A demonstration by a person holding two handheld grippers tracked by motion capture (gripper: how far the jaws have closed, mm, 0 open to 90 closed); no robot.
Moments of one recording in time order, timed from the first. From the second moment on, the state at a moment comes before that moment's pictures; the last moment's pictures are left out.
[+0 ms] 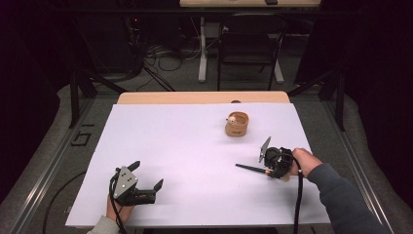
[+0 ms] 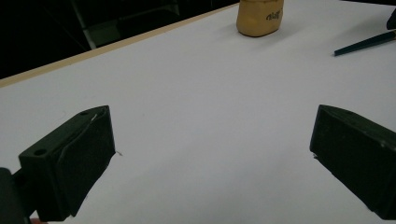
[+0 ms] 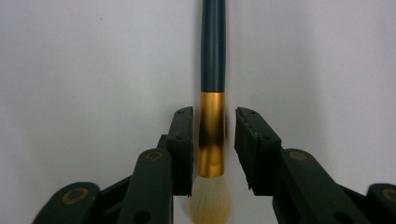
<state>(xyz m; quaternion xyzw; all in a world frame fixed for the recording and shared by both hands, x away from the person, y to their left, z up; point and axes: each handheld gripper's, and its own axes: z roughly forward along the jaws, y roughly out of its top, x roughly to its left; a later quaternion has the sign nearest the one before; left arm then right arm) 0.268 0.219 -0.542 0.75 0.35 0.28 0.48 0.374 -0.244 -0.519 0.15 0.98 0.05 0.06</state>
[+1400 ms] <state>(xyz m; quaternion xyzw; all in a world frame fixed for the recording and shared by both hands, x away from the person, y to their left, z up) 0.269 0.219 -0.542 0.76 0.35 0.28 0.48 0.373 -0.240 -0.504 0.14 0.98 0.07 0.08</state>
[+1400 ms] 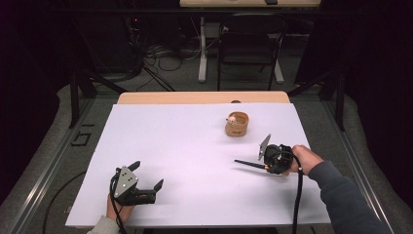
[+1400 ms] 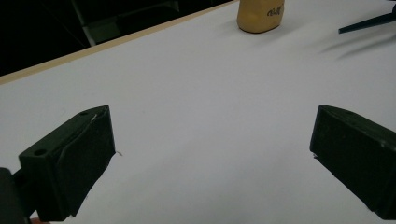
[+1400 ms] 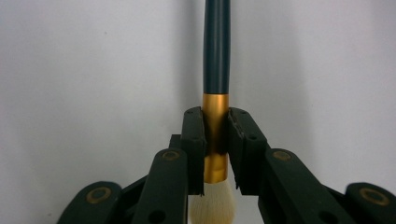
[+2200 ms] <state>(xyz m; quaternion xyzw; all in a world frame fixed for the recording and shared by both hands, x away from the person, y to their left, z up) 0.272 0.217 -0.543 0.77 0.34 0.27 0.47 0.370 -0.218 -0.489 0.10 0.98 0.09 0.11</state>
